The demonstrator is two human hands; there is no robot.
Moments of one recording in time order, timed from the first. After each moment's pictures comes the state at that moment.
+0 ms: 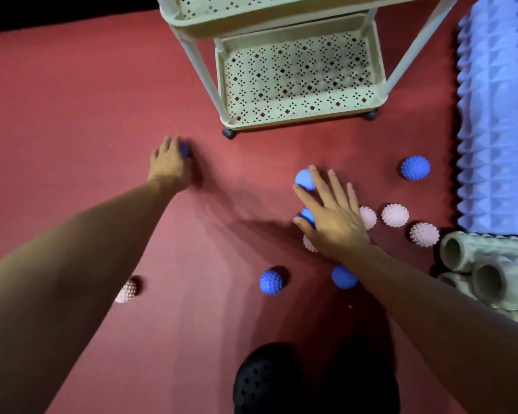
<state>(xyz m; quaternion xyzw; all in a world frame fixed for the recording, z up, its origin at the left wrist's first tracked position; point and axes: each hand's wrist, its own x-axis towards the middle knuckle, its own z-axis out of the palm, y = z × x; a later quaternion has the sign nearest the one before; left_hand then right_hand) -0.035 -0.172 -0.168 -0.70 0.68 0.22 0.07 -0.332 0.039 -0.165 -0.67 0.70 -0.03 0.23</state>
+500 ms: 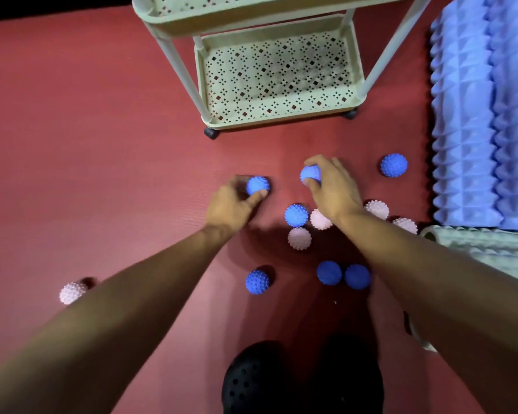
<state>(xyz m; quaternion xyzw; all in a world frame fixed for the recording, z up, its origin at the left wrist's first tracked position) -0.148 -0.056 -0.162 -0.64 0.59 0.48 -0.08 -0.365 -0.010 -0.146 -0.50 0.79 -0.14 0.32</state>
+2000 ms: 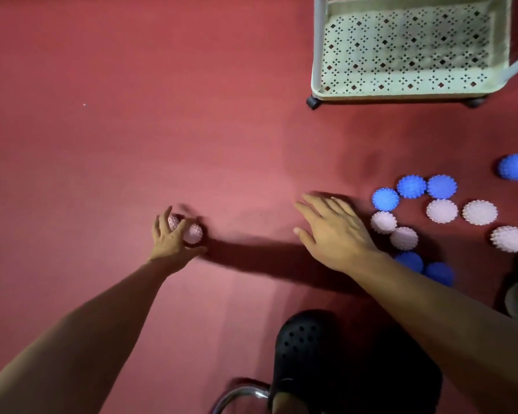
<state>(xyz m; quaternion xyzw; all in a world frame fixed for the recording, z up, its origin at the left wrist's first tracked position) 0.175 0.062 -0.150 -0.75 0.59 0.28 0.13 -0.207 0.059 -0.125 -0.78 0.57 0.00 0.25</state>
